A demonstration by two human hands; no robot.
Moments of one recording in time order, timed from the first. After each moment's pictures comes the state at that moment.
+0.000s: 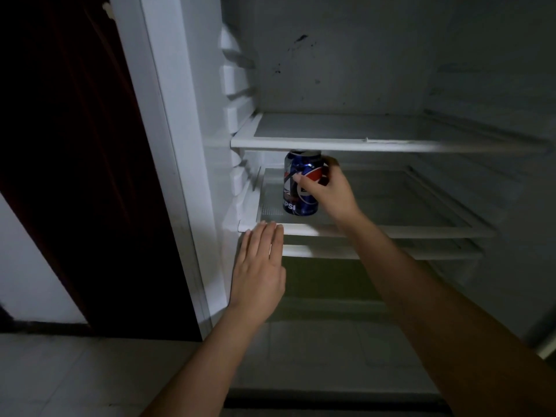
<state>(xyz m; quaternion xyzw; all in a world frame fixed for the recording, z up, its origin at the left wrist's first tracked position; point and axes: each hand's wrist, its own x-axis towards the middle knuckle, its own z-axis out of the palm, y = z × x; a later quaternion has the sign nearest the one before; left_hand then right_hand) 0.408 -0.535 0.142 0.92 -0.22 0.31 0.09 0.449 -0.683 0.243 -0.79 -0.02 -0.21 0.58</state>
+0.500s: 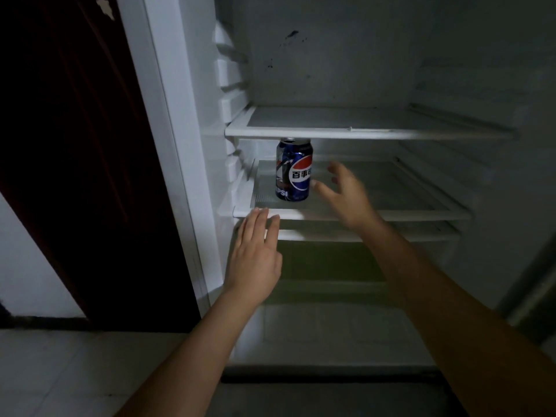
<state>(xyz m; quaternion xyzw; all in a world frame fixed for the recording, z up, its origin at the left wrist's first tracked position) 0.389 -0.537 0.151 0.93 -0.22 0.27 0.12 0.407 -0.706 0.232 -0.89 0.02 -0.23 0.39</state>
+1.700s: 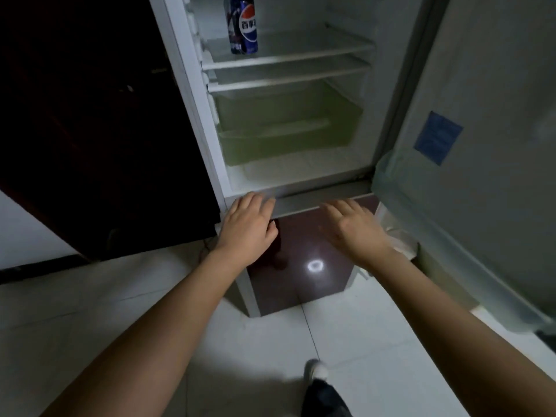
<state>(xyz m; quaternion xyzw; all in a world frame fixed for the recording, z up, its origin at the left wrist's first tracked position) 0.130 -0.428 0.064 0.91 -0.40 0.11 0.05 0.027 -0.613 0.058 -0.99 0.06 -0.10 0.04</state>
